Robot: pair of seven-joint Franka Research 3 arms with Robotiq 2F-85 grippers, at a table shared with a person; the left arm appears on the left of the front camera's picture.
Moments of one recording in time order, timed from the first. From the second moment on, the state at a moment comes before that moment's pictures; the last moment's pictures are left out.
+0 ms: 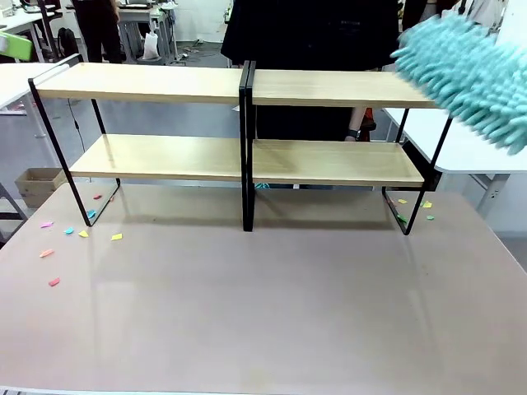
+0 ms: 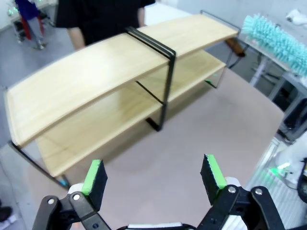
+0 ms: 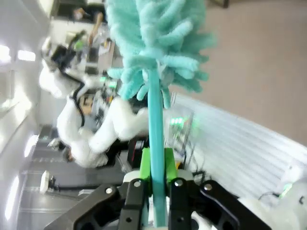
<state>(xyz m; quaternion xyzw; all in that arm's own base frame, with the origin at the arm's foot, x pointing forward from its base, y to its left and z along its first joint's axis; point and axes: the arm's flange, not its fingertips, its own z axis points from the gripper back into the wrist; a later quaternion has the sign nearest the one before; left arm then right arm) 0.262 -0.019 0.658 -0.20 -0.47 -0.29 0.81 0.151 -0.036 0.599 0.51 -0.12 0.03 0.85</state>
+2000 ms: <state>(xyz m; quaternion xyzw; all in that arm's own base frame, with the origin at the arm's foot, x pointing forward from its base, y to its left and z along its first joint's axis) 0.352 0.051 0.423 -0.41 -0.12 -0.10 0.90 0.293 -0.079 0.346 0.48 0.20 0.10 0.85</state>
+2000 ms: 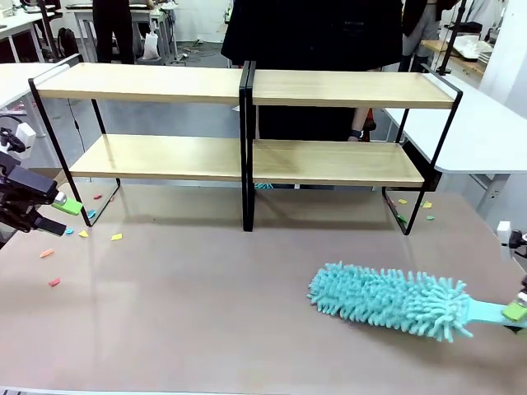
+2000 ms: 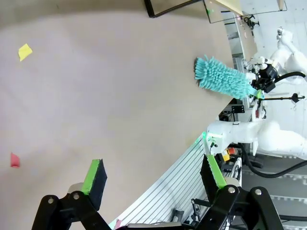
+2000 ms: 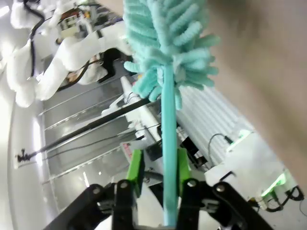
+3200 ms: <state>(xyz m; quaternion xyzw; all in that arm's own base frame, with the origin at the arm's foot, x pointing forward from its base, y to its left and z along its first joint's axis) 0.352 0.052 0.423 -0.41 -0.12 -0.10 0.90 0.253 -0.140 0.500 0.55 -0.12 -0.11 0.82</state>
